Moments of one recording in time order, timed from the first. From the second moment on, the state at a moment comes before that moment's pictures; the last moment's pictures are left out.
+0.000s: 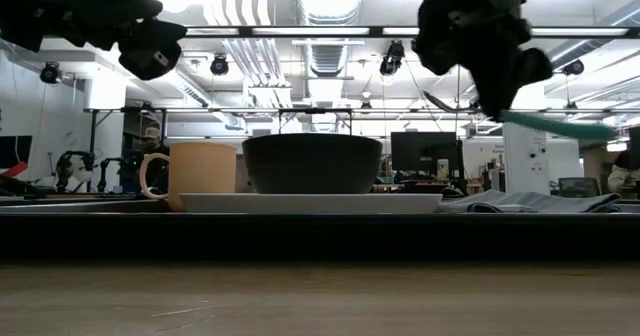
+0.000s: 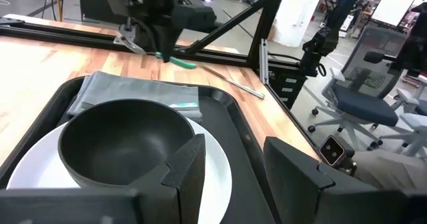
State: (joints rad) left arm -0.11 0.67 0.31 0.20 0.16 -0.21; right arm 0.09 1.59 1.23 -1.08 -0.15 1.00
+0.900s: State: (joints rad) left arm -0.11 0.67 0.31 0.20 0.16 -0.36; right arm 0.02 1.54 0.92 -0.83 -0.19 1.55
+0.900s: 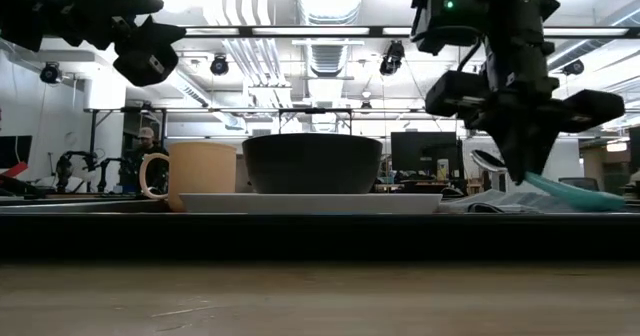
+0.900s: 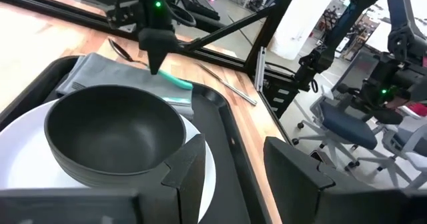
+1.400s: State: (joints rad) left arm -0.11 0.67 0.31 0.20 0.16 -0.36; right arm 0.02 1.54 0.84 -0.75 -0.18 1.58
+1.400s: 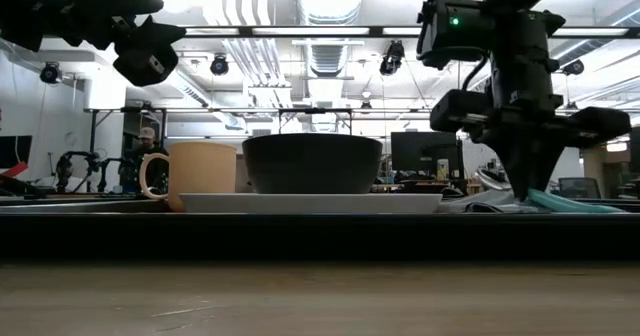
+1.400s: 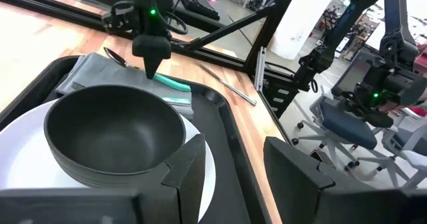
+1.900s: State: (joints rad) left arm -0.11 0.67 0.31 0.20 0.16 -0.36; right arm 0.02 1.58 0.83 -0.69 -0.16 1.61
